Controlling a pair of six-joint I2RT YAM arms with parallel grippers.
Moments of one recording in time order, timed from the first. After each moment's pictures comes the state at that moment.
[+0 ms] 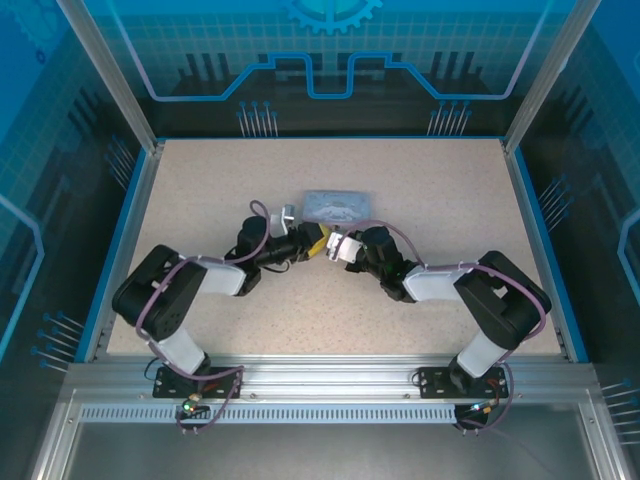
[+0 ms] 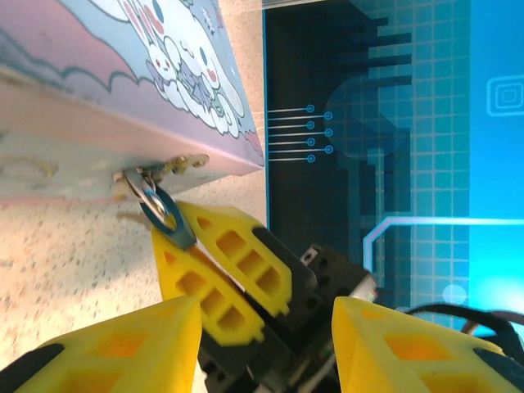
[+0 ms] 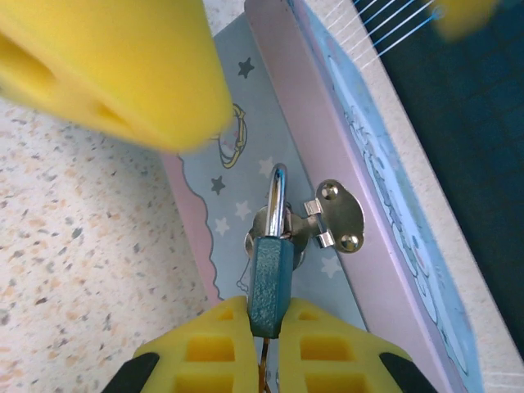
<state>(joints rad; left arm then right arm) -0.44 1.65 0.57 0.87 0.61 -1.31 0.67 1.63 0.63 0.50 0.12 -0.75</state>
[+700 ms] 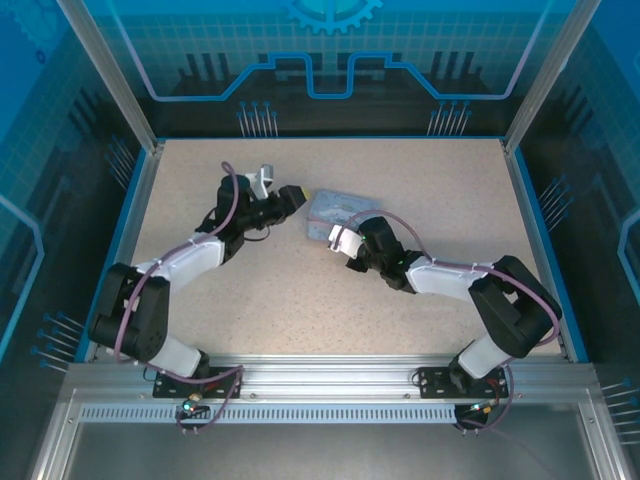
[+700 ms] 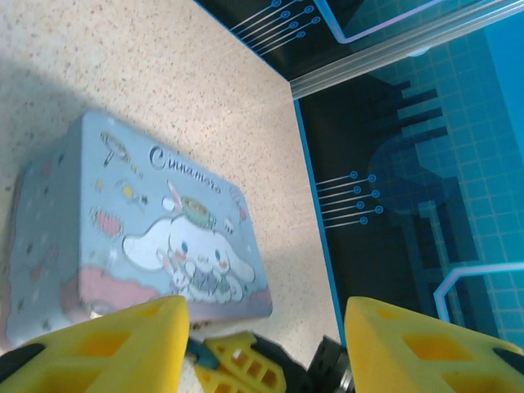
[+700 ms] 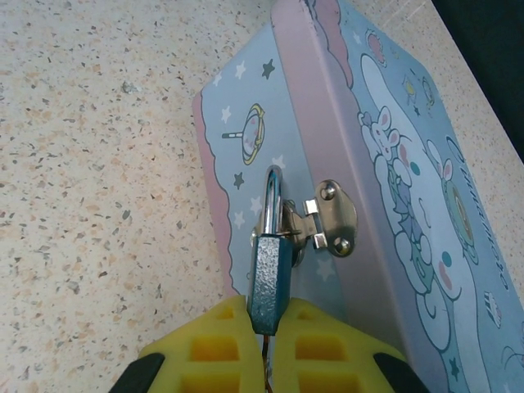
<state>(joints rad) -0.28 1.52 0.88 0.30 0.56 -0.93 0.66 1.57 0.73 0.19 0.06 -0.61</state>
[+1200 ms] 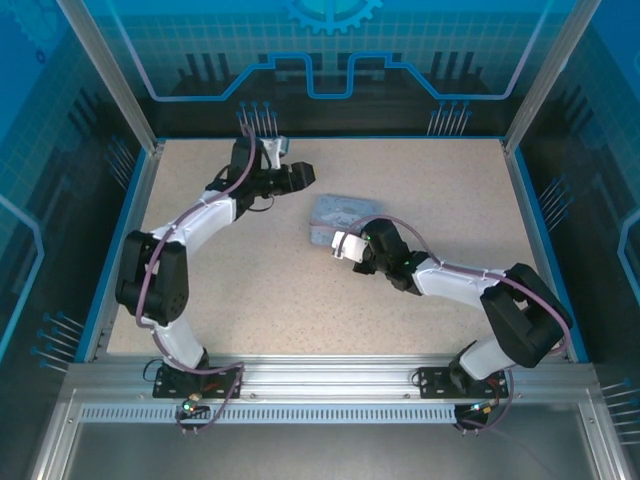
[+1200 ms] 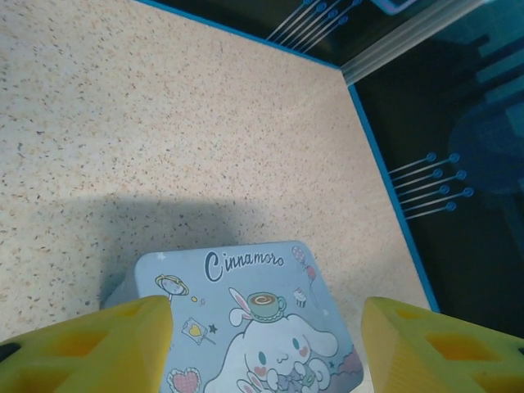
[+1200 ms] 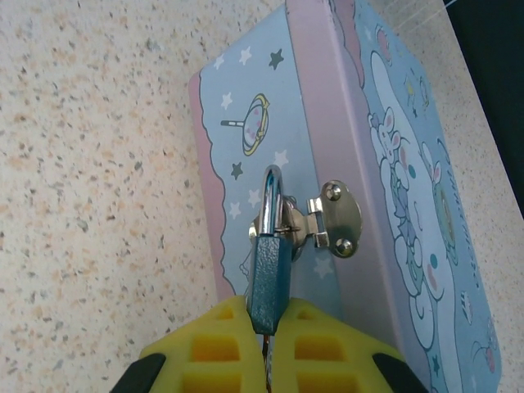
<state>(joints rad) -0.27 1.77 1.31 -0.08 0.54 -0.56 0.65 1.50 0.72 0.10 0.07 -0.76</state>
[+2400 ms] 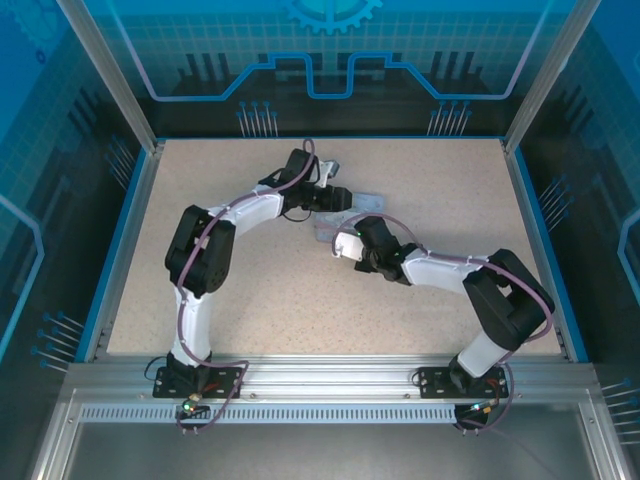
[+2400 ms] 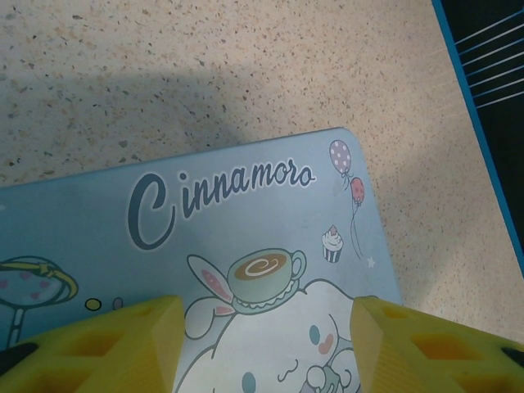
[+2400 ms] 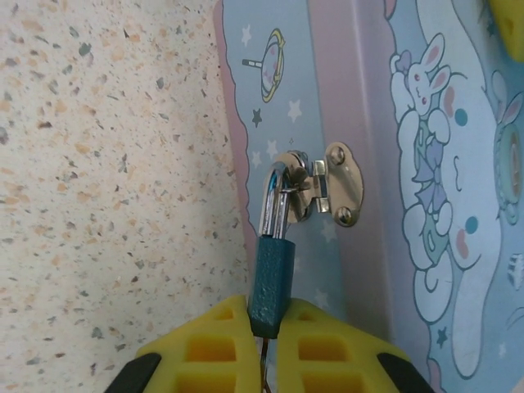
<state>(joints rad) -0.43 2.08 1.54 -0.22 0.51 -0.44 0.64 1.62 0.82 -0.06 0.19 -0.77</state>
